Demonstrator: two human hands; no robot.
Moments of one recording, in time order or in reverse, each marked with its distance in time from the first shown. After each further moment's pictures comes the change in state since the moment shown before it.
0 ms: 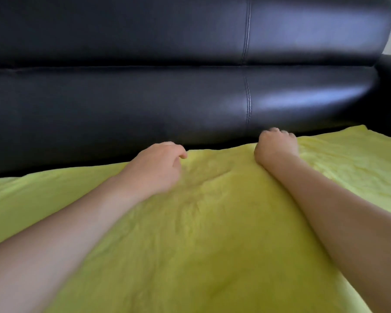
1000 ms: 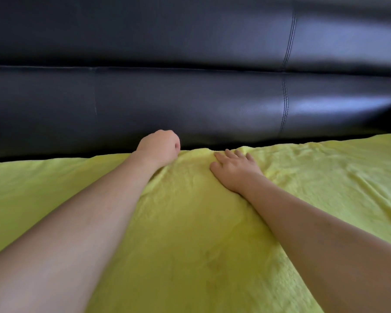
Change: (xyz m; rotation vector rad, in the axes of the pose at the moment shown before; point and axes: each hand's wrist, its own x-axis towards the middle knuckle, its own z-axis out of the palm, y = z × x) left_hand -0.012 -0.102 -0.026 0.110 0.009 -0.188; right_hand -0.093 -0.149 -0.011 0.195 -0.299 -0.361
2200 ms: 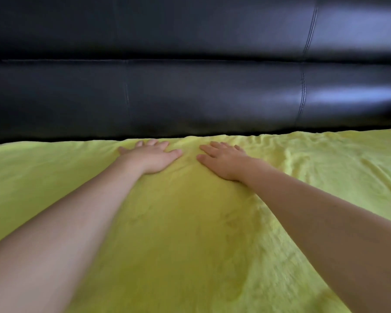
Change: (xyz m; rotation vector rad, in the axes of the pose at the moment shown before) left_hand -0.080 -0.044 -0.020 0.060 -0.387 -0.352; right_hand -0.028 -0.058 -0.013 0.045 -0.136 -0.227
